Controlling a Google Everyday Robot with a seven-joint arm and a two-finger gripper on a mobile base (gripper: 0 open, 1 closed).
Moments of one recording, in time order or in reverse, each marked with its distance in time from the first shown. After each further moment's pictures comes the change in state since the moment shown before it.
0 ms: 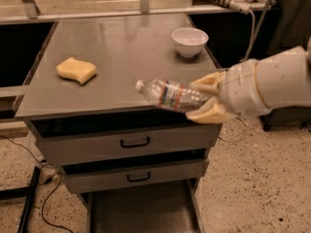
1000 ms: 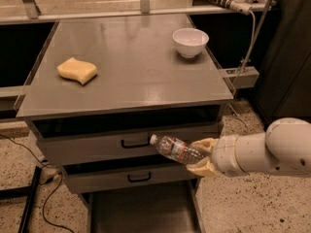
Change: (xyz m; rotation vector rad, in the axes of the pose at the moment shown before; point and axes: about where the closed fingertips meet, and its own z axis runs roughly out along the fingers) arm 0.137 0.096 0.104 -0.047 0.044 0.238
